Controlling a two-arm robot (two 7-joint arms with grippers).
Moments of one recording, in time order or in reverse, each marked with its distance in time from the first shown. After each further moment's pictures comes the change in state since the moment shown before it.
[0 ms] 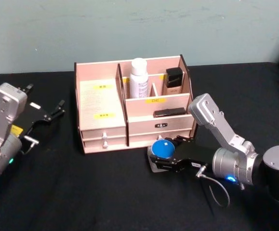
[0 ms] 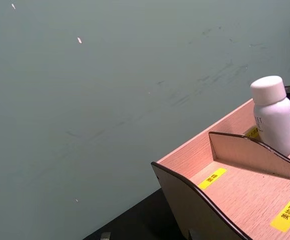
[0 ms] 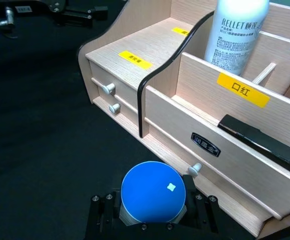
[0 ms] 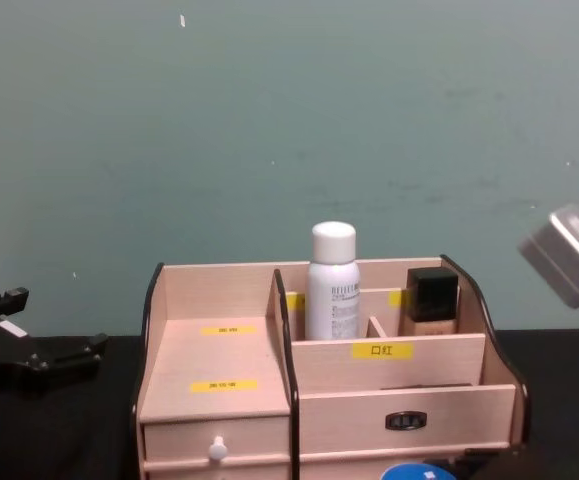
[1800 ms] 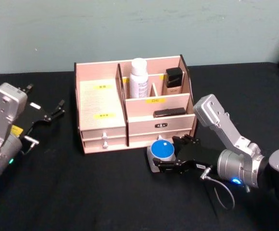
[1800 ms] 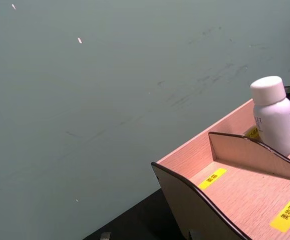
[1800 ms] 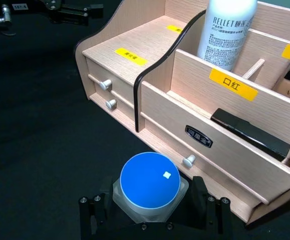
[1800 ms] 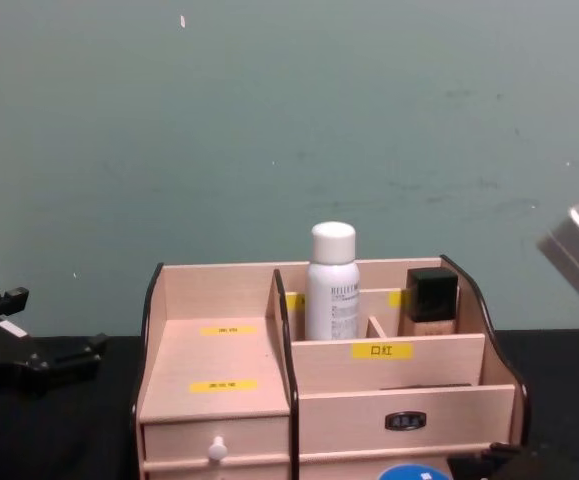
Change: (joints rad) left arm 0.000 0.000 0.000 0.000 0.000 0.000 0.000; right arm -0.031 0.033 0.011 -0.055 0.014 0.021 -0.033
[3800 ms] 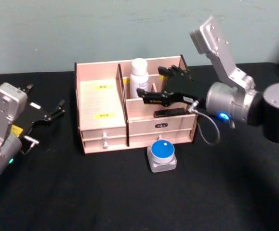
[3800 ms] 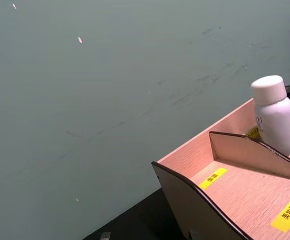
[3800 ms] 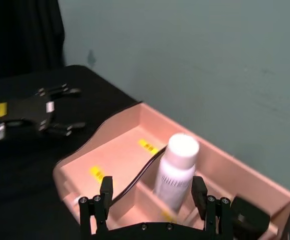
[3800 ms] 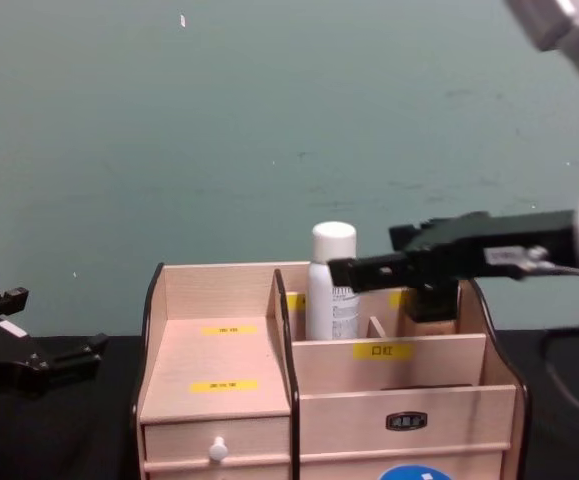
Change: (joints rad) left arm 0.000 0.000 0.000 0.000 0.000 0.000 0.000; right arm 0.241 -0.100 0.028 0.053 0.009 -0.017 0.041
